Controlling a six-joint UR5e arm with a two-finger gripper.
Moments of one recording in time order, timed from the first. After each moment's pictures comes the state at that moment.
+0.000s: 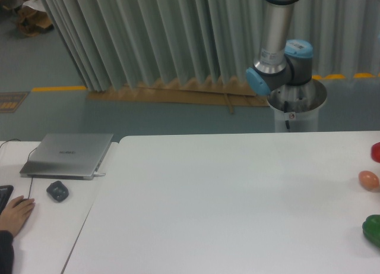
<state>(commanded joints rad) 2.72 -1.82 -1.49 -1.54 1.47 1.85</state>
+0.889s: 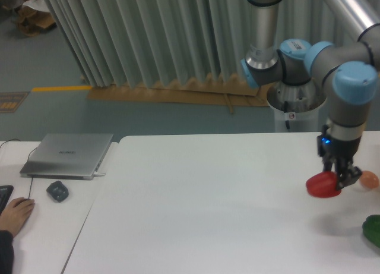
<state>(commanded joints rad) 2.39 -1.90 -1.50 -1.30 1.59 1.35</state>
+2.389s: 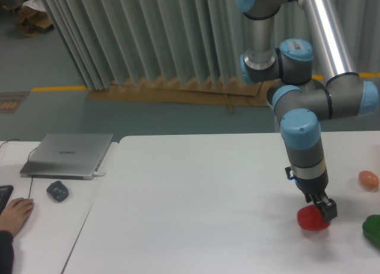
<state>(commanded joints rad) 2.31 -2.00 -1.53 -1.13 1.73 1.25</state>
